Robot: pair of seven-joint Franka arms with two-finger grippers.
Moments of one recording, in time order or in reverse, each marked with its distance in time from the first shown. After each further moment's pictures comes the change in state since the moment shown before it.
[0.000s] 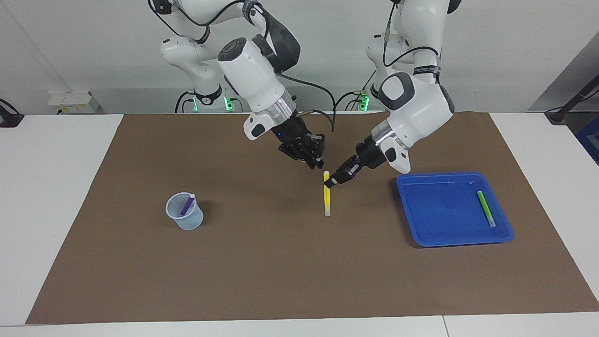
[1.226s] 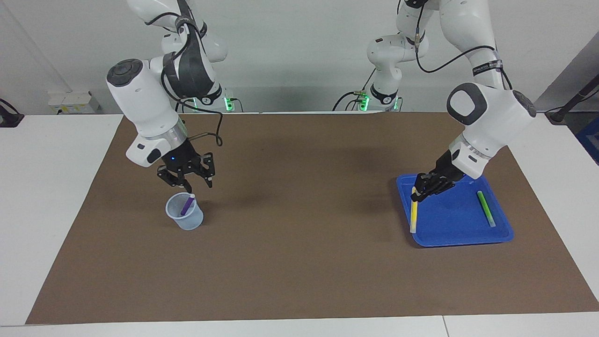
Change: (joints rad) left arm 0.336 -0.011 0.021 -0.057 0.429 -0.101 0.949; right arm -0.370 -0.086 -0.010 -0.184 -0.305 -0.164 -0.858
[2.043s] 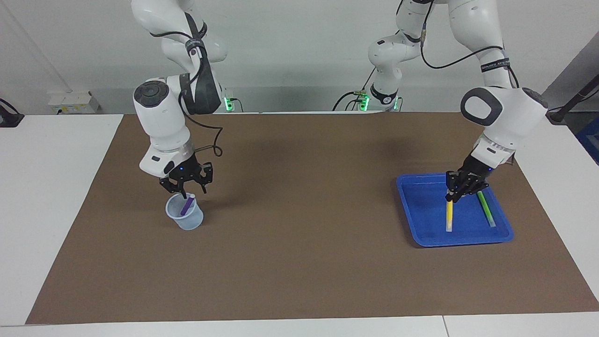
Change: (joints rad) left arm 0.194 -0.108 0.003 -0.335 0.009 0.306 0.409; right arm -0.001 -0.007 -0.001 -0.097 -0.166 -0.010 0.024
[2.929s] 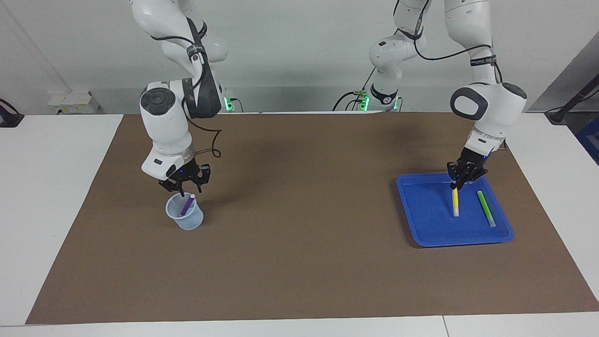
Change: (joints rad) left arm 0.032 -0.061 -0.011 -0.153 0.000 0.123 0.021; right arm -0.003 0.014 0.000 -0.029 -0.038 0.030 0.010
